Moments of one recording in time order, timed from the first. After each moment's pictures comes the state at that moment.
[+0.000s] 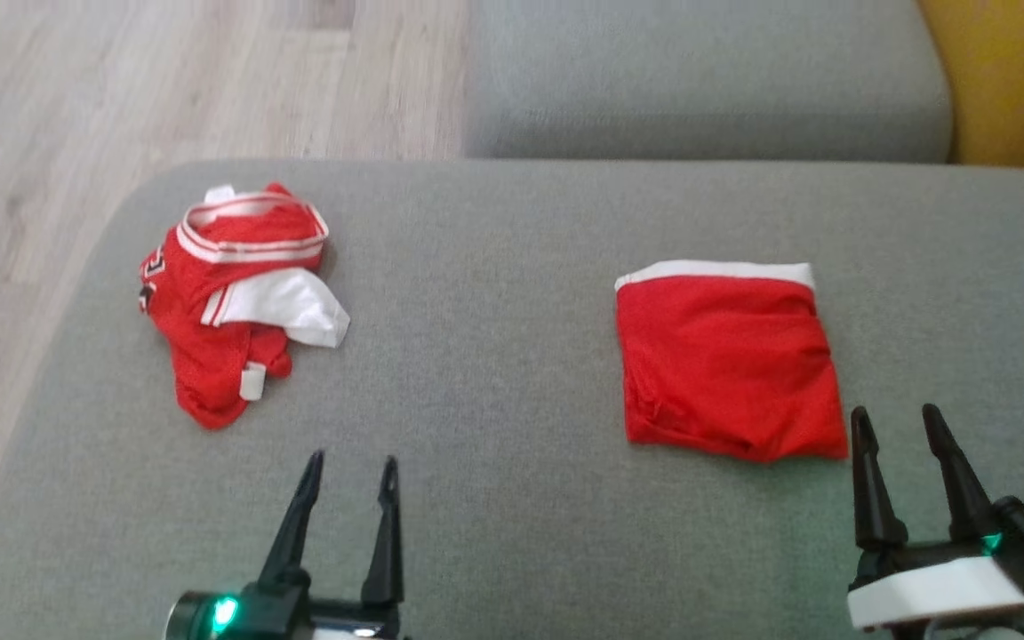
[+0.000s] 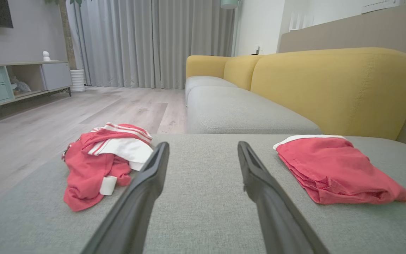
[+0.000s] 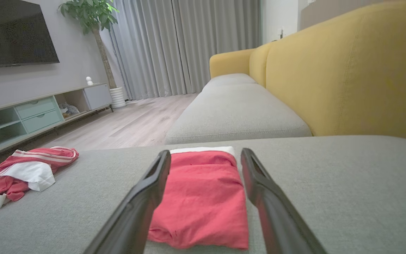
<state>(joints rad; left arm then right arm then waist) 0.11 0.07 -0.34 0.10 -0.16 0.13 -0.26 0.12 -0.10 0.00 0.13 0.21 0.13 -0.25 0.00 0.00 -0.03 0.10</state>
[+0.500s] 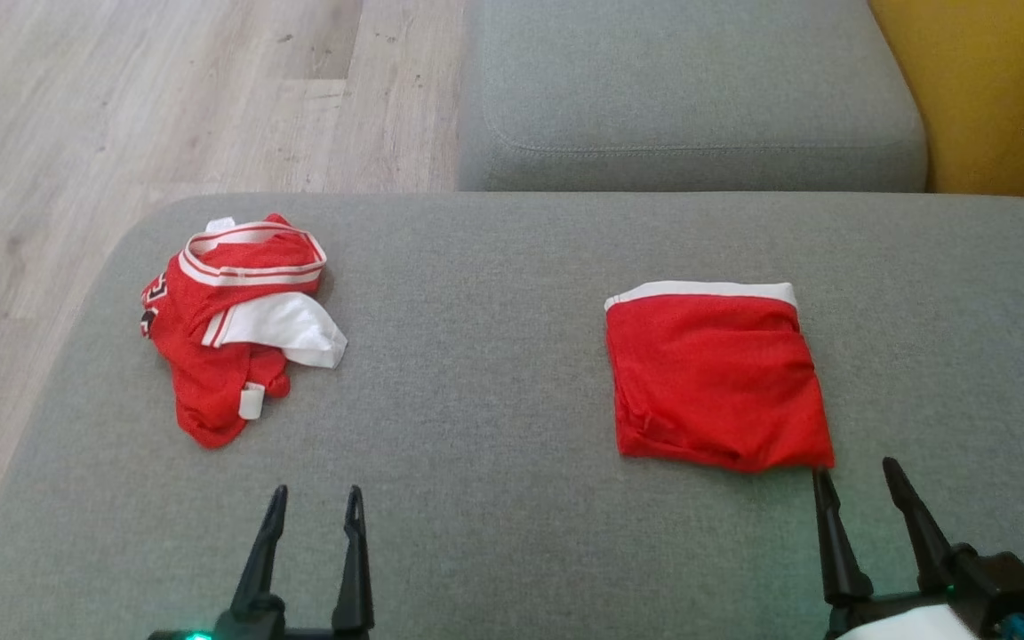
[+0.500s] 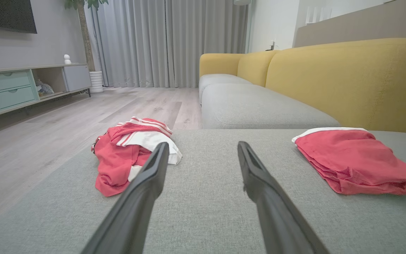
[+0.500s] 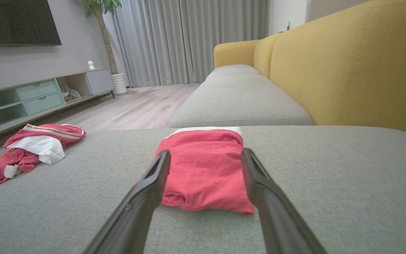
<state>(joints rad) 0.17 0.06 -0.27 0.12 -0.12 0.14 -0.26 0.20 -0.06 0.02 0.14 0.12 0.13 -0.25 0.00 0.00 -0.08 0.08</state>
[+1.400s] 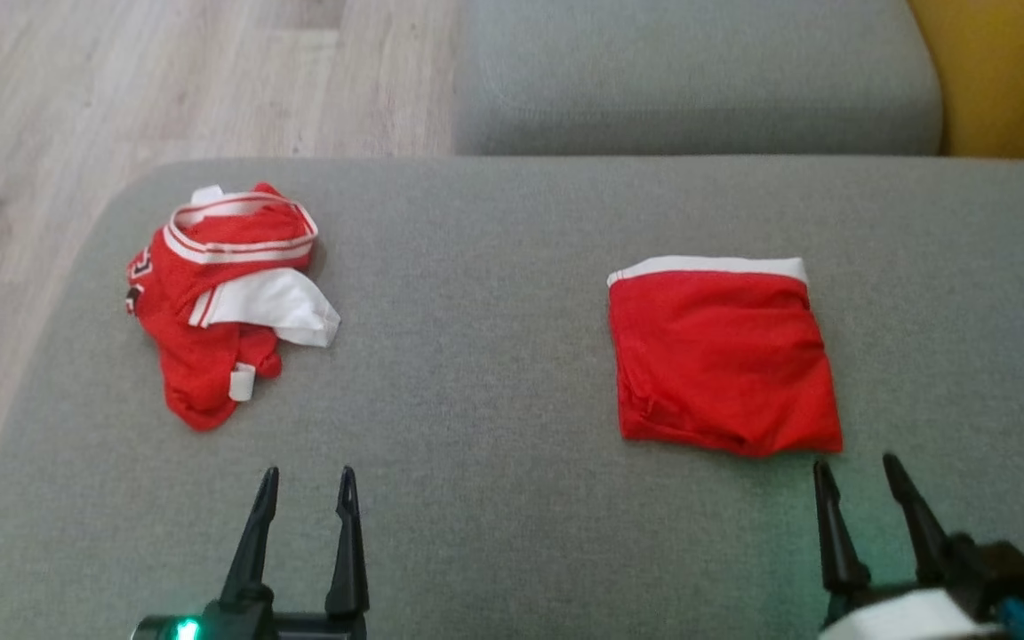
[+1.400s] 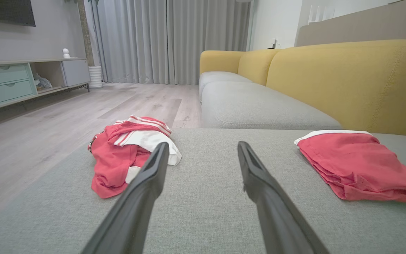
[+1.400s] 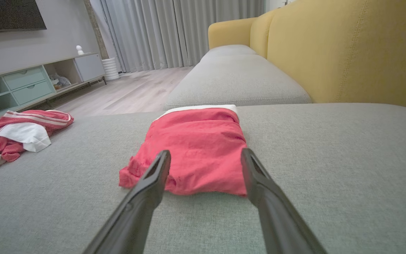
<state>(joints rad) 0.17 0.06 -0.25 0.07 -0.13 0.13 -0.26 0.17 -0.05 0.02 0.19 0.12 0.13 -0.25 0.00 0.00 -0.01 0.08</state>
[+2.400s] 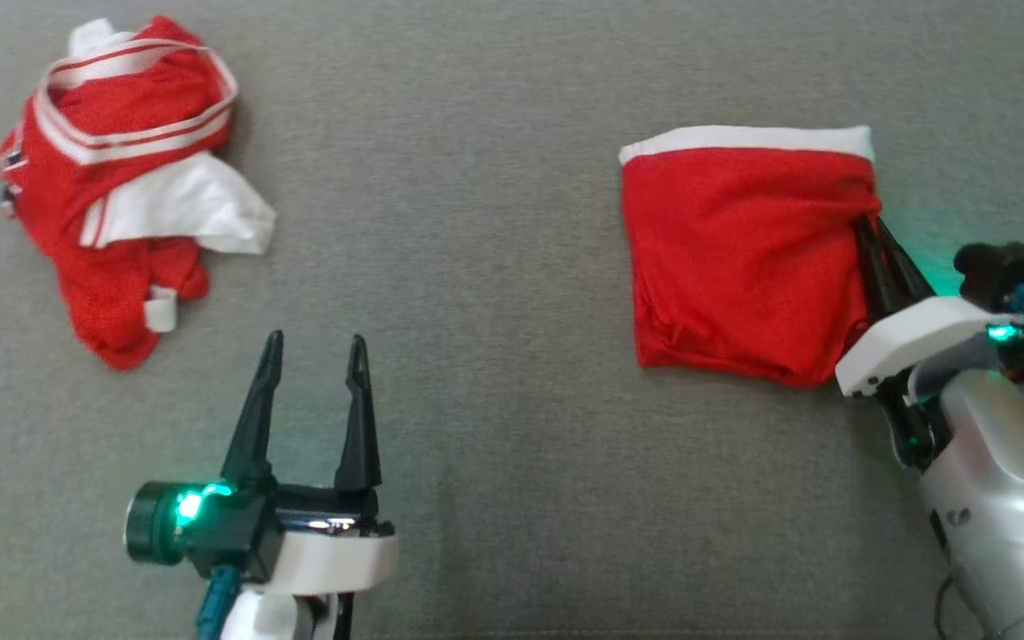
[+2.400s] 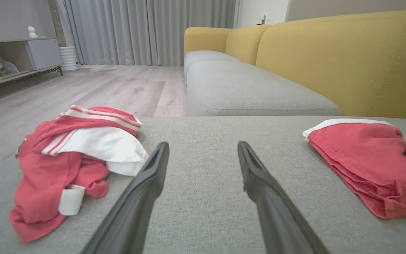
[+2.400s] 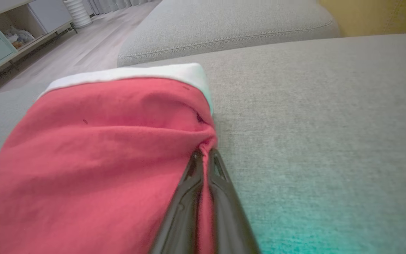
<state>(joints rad) -0.04 0.05 -0.28 0.03 -0.12 0.13 -0.26 -0.56 -0.23 0.23 0.86 0.41 0.13 -0.22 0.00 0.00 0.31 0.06</state>
